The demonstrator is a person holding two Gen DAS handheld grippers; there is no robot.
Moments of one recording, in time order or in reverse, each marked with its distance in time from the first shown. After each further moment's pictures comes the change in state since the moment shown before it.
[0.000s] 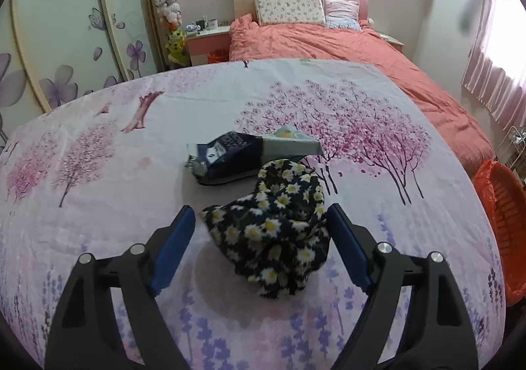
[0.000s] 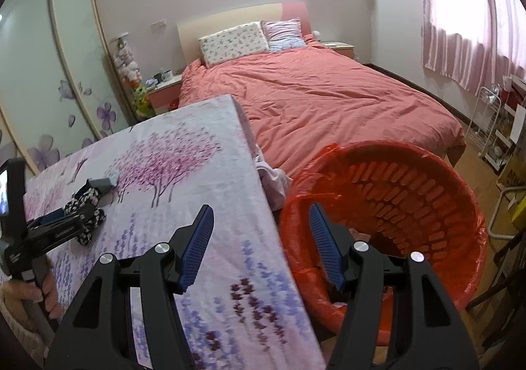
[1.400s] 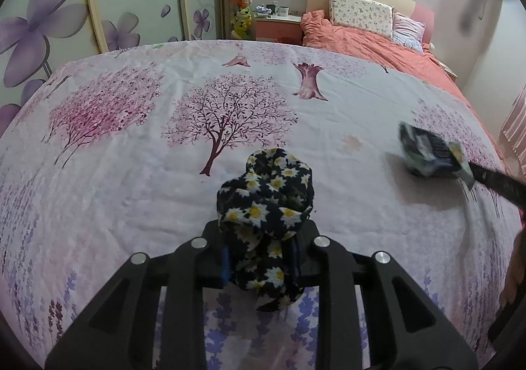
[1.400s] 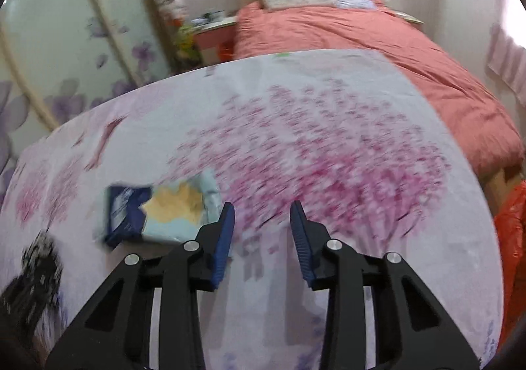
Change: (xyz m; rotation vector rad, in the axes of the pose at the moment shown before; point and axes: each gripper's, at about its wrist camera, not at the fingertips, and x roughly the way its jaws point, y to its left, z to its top) left arm -0.005 0.178 -0.034 -0.237 0.035 0.122; right arm 0.141 0.192 0.017 -0.175 0.241 0.221
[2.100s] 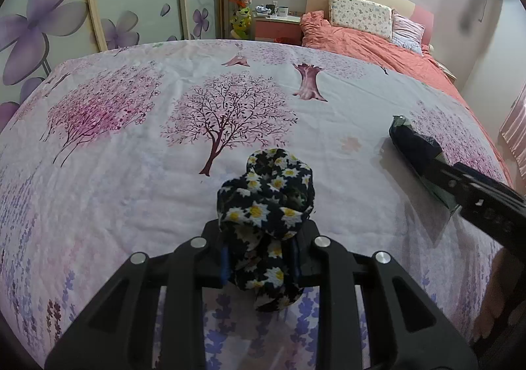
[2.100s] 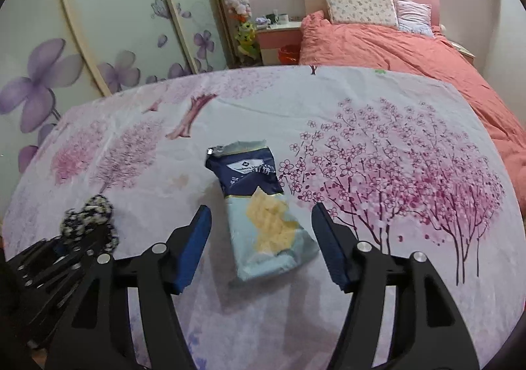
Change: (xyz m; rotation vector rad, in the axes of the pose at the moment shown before) left arm 0.000 0.000 0.000 -0.006 0.000 -0.009; right arm 0.006 0.059 -0.003 -0.128 -0.009 0.082
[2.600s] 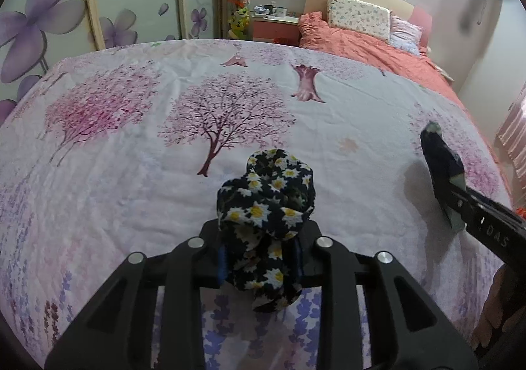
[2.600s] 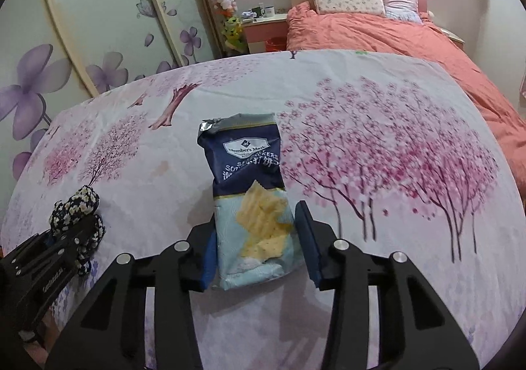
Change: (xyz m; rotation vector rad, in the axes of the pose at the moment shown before) left arm 0.000 0.002 0.000 -0.010 -0.003 -0.033; right arm -0.017 -0.022 -0.020 0.057 0.009 -0.018
